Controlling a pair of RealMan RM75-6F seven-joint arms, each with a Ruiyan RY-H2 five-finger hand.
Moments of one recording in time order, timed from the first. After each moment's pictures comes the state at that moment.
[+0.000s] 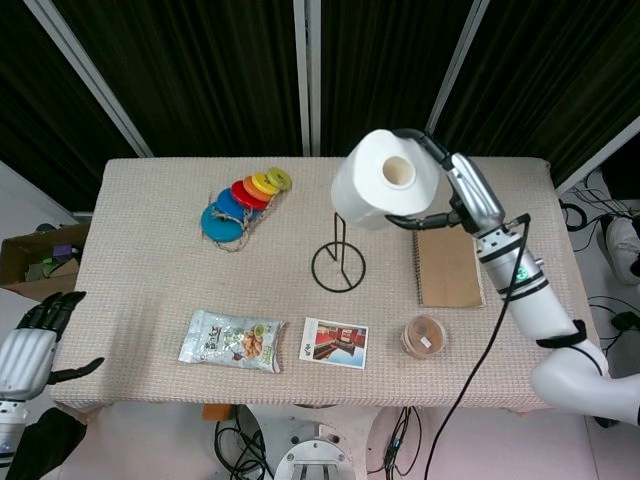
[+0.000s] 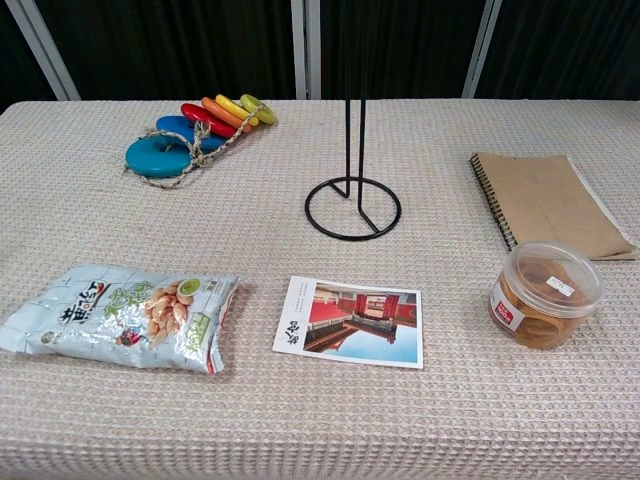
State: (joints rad) left arm -0.04 -1.15 0.03 -1.48 1.60 1.53 -0.08; right arm 0.80 -0.97 0.46 -1.89 -1.08 1.00 0.52
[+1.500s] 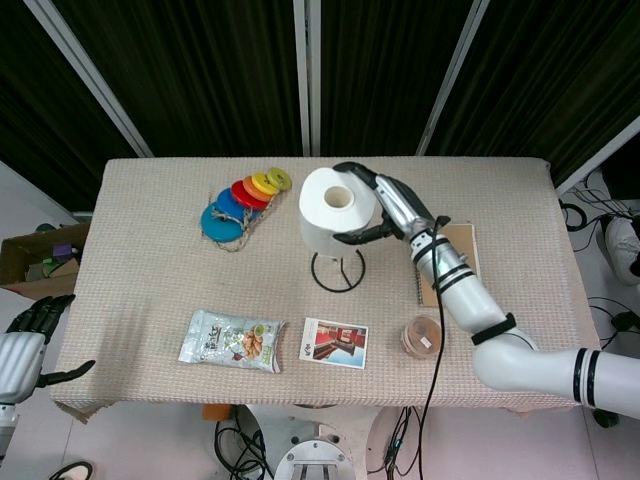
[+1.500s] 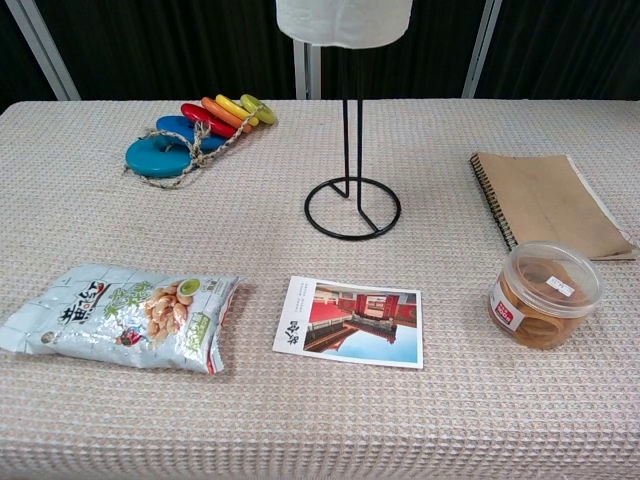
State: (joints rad) left arm -0.03 -1.14 0.04 -1.45 1.58 1.52 -0.15; right arm 1.02 -1.11 0.43 -1.89 -0.62 0.85 0.12
